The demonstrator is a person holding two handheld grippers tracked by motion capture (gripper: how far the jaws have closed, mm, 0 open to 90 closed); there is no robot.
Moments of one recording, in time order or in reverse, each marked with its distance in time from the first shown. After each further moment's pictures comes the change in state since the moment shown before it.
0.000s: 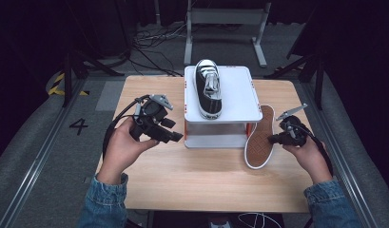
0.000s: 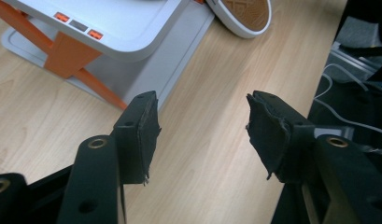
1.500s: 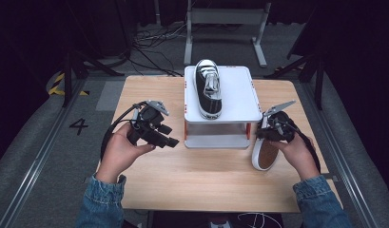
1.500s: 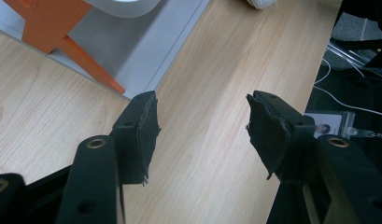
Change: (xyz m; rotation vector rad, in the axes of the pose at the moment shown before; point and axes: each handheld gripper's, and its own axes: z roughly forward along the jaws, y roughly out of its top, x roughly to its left) left arm 0.009 -0.020 0.011 0.018 -0.046 -0.035; right arm 0.030 0.032 0.004 -0.069 -0.022 -0.069
